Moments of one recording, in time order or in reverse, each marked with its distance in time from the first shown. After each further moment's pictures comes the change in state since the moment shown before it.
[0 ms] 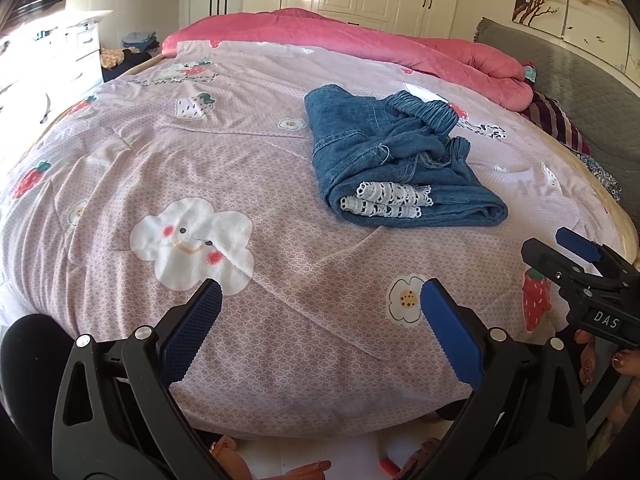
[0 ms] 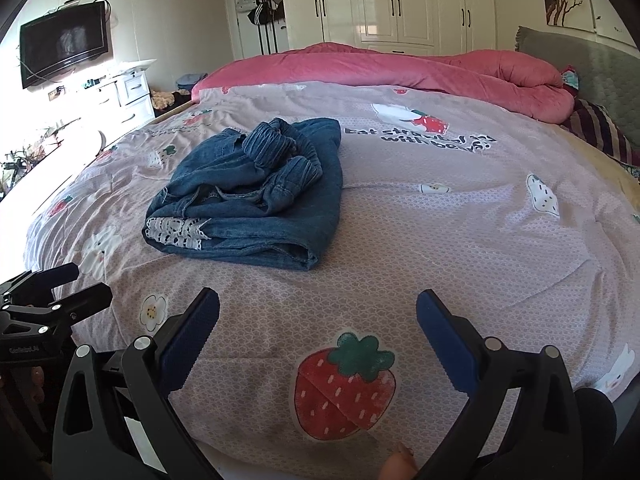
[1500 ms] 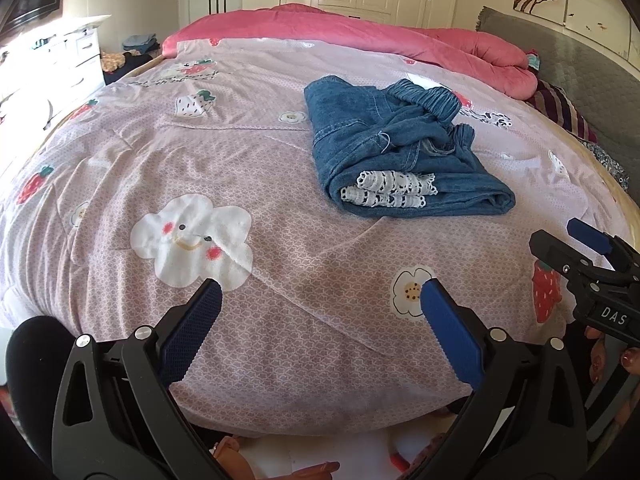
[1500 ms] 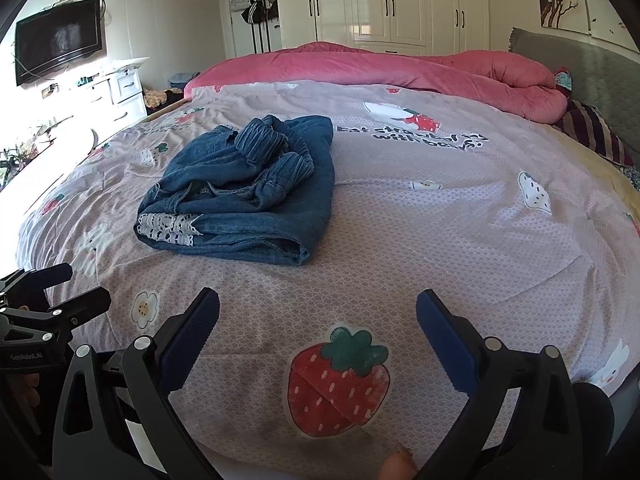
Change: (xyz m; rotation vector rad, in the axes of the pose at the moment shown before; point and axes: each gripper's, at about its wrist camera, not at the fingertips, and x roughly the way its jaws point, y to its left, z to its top) left arm 0.005 -0.005 -0.001 0.037 0.018 0.040; right arm 0.000 -0.002 -0.003 -0.005 0.000 -0.028
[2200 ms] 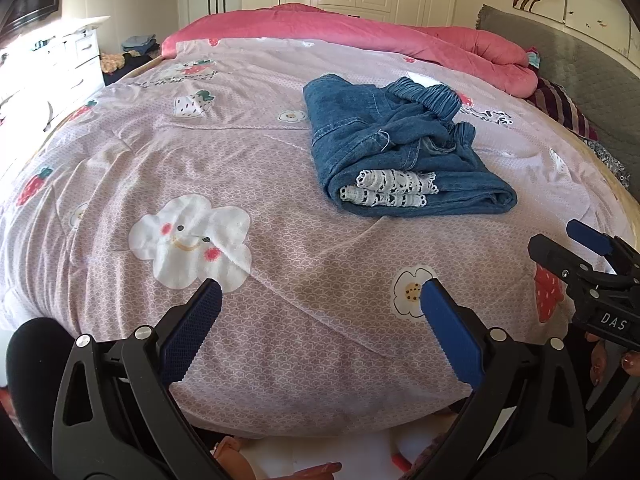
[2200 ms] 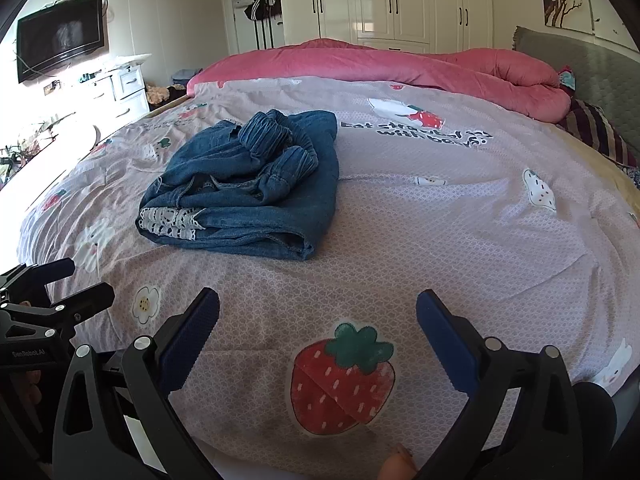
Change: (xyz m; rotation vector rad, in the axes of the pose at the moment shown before) left arm 0.003 -0.001 0.001 0.004 0.001 0.004; right arm 0.002 0.004 -0.003 -0.004 0.013 0.008
